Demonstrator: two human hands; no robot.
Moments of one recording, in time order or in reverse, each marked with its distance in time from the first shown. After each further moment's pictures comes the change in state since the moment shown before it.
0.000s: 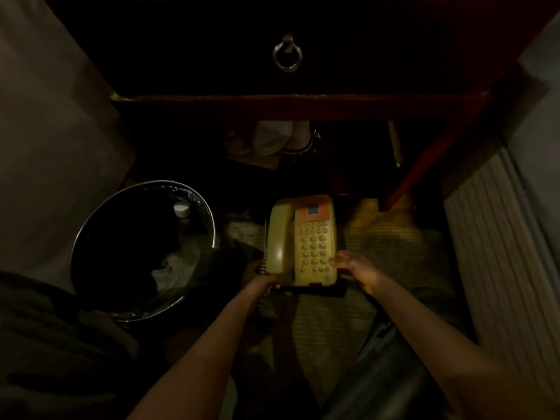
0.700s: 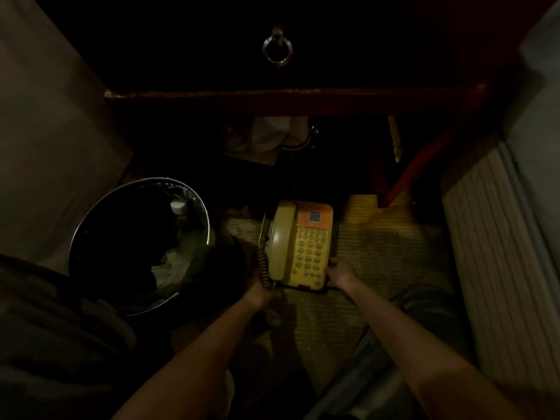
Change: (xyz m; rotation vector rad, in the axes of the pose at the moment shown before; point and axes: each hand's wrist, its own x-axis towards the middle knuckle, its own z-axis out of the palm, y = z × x) left_hand -0.003 -0.021 0.006 0.370 -0.074 -0.001; right_hand 0.023 0.027 0.033 -0.437 0.185 0.085
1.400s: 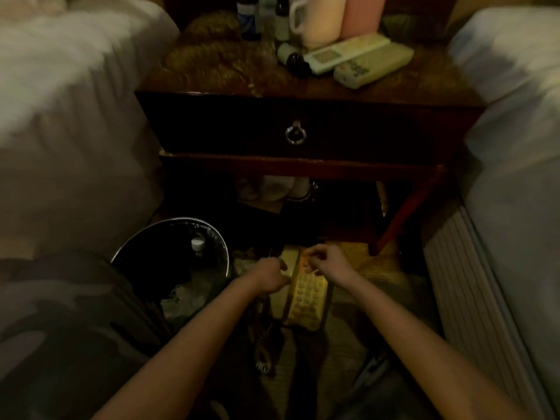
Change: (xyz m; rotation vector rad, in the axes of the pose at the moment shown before) left_hand -0.050 0.119 -0.049 0.768 0.018 0.368; right_hand -0.108 -0.117 -0.047 -0.109 0.017 -0.552
